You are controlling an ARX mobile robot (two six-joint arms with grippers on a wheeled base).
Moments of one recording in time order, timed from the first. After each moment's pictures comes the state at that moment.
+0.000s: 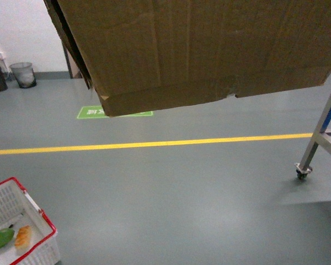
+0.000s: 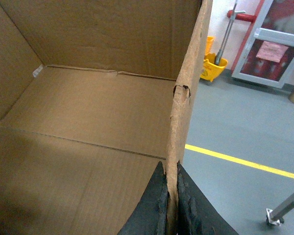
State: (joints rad) left arm -0.42 1.44 1.20 -0.13 -0.40 -0.21; right arm 0.06 1.52 1.32 0.06 -0.34 -0.16
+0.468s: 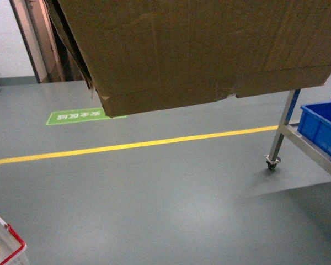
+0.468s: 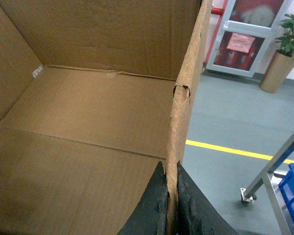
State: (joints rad) left arm -0.42 1.44 1.20 -0.13 -0.40 -0.21; right arm 0.06 1.52 1.32 0.06 -0.34 -0.16
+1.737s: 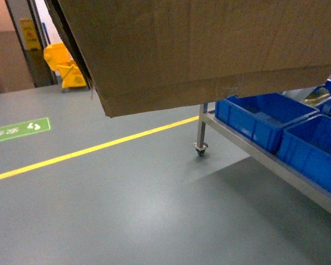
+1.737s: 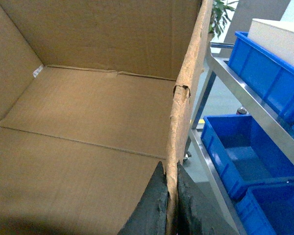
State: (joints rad) left arm -0.42 1.44 1.20 -0.13 -0.40 -0.21; right arm 0.06 1.52 1.32 0.06 -0.34 -0.16
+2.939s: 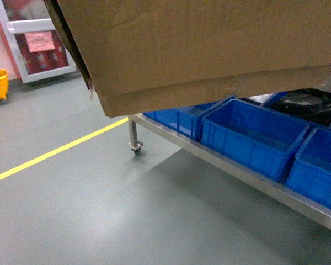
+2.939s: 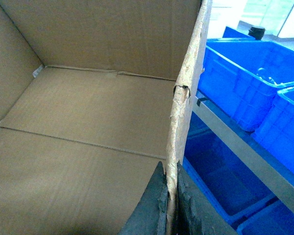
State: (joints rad) left arm -0.42 1.44 1.20 -0.13 -0.40 -0.21; right arm 0.06 1.52 1.32 0.06 -0.34 -0.16
